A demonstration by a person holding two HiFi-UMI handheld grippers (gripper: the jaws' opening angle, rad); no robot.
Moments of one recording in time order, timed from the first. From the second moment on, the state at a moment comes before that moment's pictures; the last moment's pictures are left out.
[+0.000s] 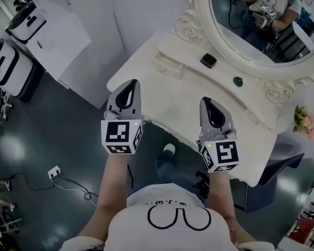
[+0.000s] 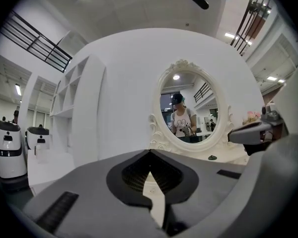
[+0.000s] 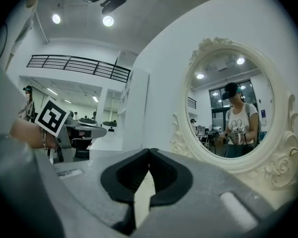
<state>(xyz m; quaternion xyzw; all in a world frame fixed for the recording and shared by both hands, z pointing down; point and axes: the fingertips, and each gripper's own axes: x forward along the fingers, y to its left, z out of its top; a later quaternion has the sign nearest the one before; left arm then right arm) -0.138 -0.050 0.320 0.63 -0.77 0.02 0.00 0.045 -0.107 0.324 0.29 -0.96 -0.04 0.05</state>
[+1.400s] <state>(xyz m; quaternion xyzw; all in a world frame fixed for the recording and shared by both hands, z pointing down) -0.181 -0.251 0.449 0.76 -0.63 0.10 0.13 0.017 -0.267 0.386 0.44 -0.89 0.04 0.12</state>
